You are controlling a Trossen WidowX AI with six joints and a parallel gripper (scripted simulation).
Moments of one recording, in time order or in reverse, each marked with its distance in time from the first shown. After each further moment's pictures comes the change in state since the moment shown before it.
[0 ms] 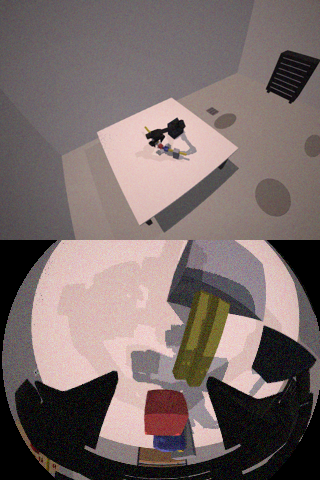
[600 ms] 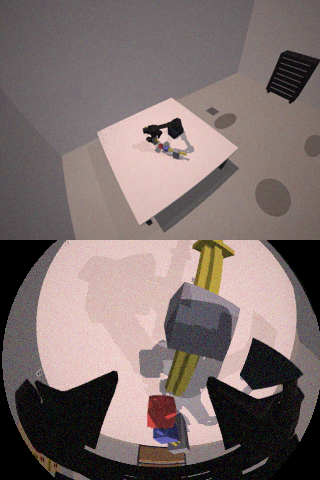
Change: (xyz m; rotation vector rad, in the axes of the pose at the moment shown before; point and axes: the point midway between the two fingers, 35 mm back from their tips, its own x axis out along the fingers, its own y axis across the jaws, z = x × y) arm -0.035 0.000 0.040 -0.003 -0.006 0.002
